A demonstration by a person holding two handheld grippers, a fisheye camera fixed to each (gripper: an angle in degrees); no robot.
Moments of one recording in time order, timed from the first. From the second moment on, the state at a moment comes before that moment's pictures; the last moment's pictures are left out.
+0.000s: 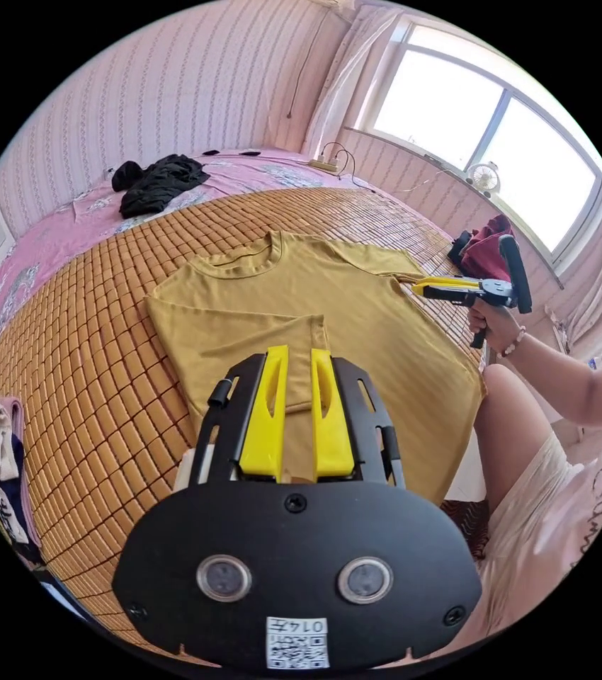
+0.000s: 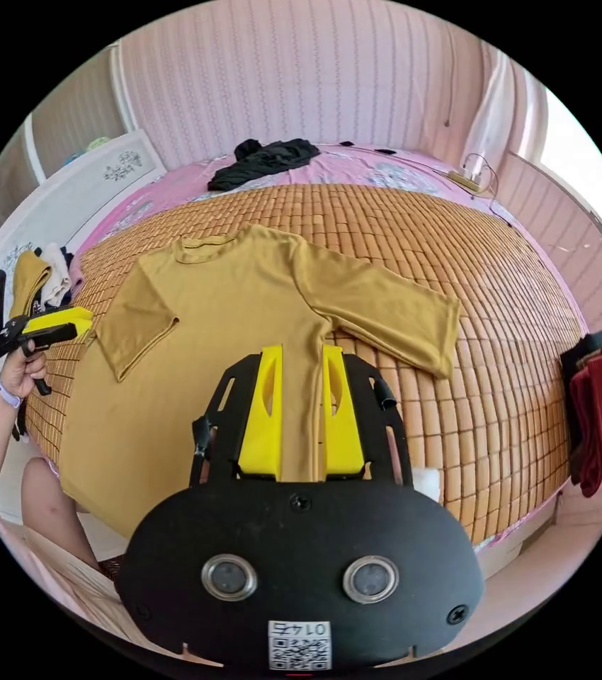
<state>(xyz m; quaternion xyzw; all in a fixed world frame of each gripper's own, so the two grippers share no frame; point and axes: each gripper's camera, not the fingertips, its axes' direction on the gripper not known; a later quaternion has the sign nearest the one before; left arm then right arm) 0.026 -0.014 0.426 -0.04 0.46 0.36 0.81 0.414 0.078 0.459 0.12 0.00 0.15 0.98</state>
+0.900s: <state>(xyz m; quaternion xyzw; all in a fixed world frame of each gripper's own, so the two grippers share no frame) 0.438 -0.051 0.314 -0.13 0.46 0.52 0.71 0.643 0.173 0.438 0.18 -0.17 0.32 0.92</state>
